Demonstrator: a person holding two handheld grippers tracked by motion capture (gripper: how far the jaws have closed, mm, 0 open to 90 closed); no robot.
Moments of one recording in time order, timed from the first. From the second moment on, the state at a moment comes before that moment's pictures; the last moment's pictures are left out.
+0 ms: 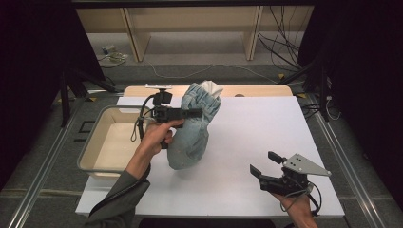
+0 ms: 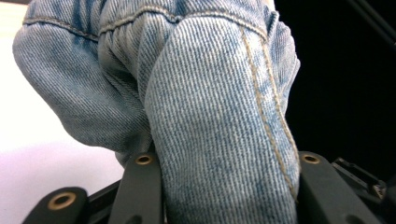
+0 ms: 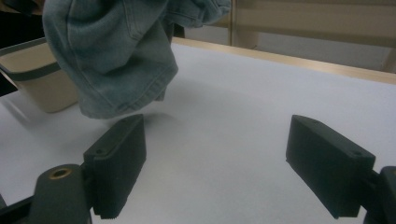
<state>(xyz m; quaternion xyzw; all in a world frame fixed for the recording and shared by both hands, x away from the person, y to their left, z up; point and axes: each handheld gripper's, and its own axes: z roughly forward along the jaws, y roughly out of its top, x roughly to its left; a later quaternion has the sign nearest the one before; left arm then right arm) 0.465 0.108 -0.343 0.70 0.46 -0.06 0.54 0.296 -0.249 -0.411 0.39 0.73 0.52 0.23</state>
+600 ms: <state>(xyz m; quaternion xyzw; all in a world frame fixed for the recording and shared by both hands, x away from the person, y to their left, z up) 0.484 0.080 -0.364 0.71 0.48 -0.06 0.50 0.296 -0.250 -0.411 0.39 0.72 0.52 0.23</state>
